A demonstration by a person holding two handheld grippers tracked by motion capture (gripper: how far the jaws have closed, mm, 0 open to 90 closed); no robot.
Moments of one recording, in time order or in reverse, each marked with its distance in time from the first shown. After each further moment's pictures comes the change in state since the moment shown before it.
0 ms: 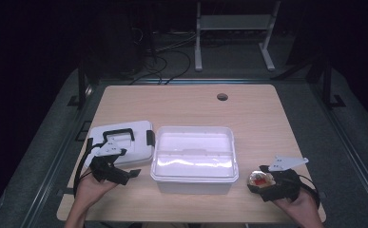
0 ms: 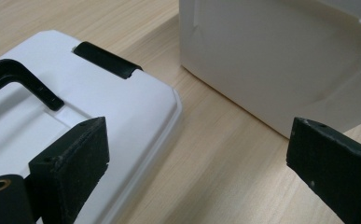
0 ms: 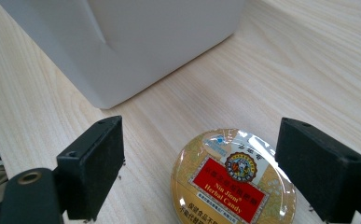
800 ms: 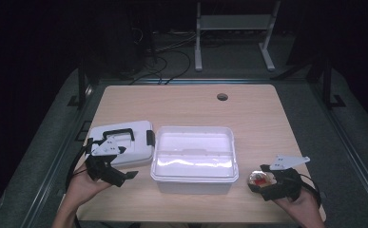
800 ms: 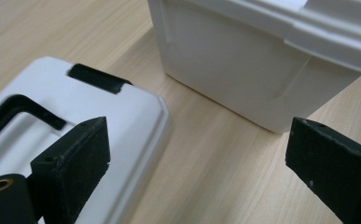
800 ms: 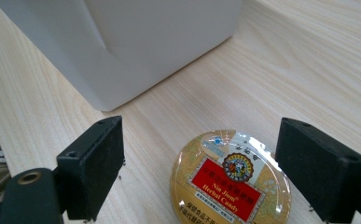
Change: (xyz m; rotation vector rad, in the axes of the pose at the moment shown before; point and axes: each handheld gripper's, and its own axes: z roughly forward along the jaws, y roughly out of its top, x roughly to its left) left arm -0.006 0.027 -0.029 0.054 -0.040 0.133; right arm -0.001 0.002 -0.004 -0.003 0.002 0.009
